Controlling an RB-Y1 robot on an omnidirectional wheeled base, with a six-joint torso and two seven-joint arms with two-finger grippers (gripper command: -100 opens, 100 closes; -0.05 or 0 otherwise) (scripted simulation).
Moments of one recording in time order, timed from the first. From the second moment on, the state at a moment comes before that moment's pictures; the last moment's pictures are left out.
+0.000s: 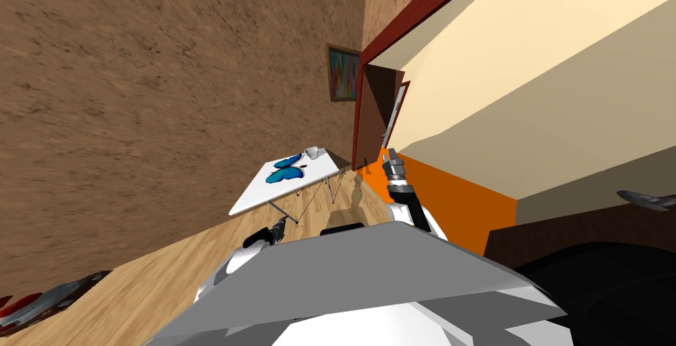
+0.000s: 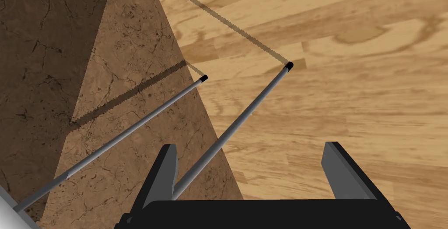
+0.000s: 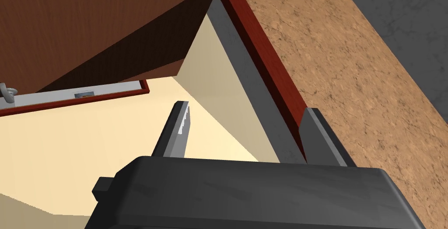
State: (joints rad) left arm 0.35 0.63 -0.14 -1.45 0.52 0.50 -0.01; right arm 0.48 -0.02 -0.06 -2.23 0.05 -0.40 0.02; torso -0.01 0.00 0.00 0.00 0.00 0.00
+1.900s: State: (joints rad) left arm 0.26 0.95 -0.07 -1.09 0.73 0.94 0.00; right arm 0.48 -0.02 -0.06 -2.23 0.05 -0.40 0.02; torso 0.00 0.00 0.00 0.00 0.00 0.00
